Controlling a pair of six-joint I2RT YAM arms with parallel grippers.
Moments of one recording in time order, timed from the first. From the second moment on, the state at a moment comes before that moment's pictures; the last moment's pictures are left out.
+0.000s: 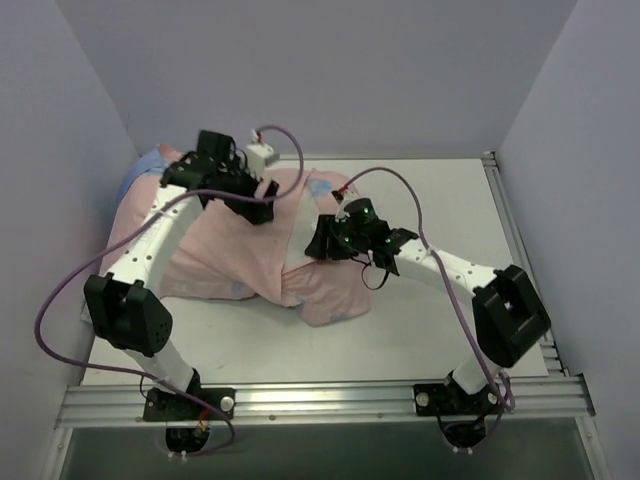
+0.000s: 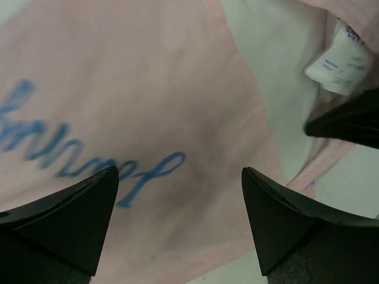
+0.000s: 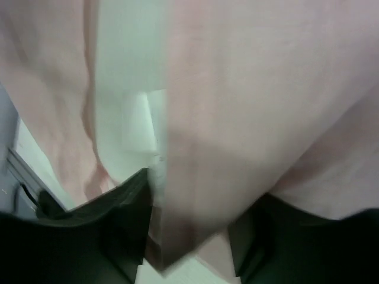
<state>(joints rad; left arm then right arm) -0.24 1.67 1.76 -0.90 0.38 0.30 0.65 1.64 1.08 -0.05 -0.20 0.57</state>
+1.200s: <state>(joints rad) -0.33 1.70 1.38 -0.49 0.23 0.30 0.38 1.61 1.11 -0.16 0.11 0.55</state>
